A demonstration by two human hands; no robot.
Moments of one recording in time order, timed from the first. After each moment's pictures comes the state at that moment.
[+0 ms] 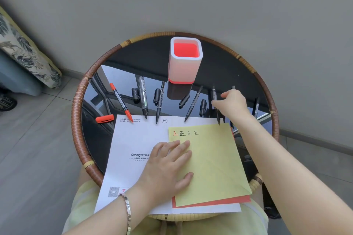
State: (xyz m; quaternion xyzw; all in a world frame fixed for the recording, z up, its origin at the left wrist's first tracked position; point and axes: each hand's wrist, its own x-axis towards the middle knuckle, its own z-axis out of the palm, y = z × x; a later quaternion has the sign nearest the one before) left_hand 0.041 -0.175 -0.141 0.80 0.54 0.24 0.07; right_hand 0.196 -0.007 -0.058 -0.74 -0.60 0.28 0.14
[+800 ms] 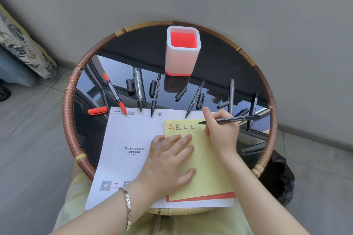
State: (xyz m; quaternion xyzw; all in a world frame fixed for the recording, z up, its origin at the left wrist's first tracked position) left_hand 0.057 -0.172 -0.143 0.80 0.55 0.23 0.06; right_hand 0.191 -0.084 -0.102 -0.64 -0.49 0.39 0.44
